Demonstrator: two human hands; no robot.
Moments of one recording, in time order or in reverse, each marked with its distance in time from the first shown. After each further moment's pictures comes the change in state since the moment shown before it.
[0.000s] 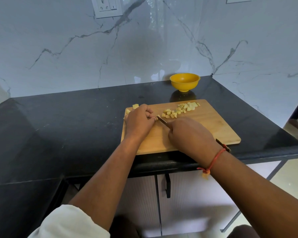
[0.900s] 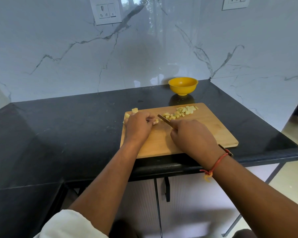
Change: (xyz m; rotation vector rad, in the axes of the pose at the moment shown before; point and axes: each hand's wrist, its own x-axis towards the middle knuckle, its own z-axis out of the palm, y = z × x) left_hand 0.002 -0.001 0.002 0.064 0.000 0.015; right_hand -0.015 0.009 -0.012 0.071 0.141 -0.003
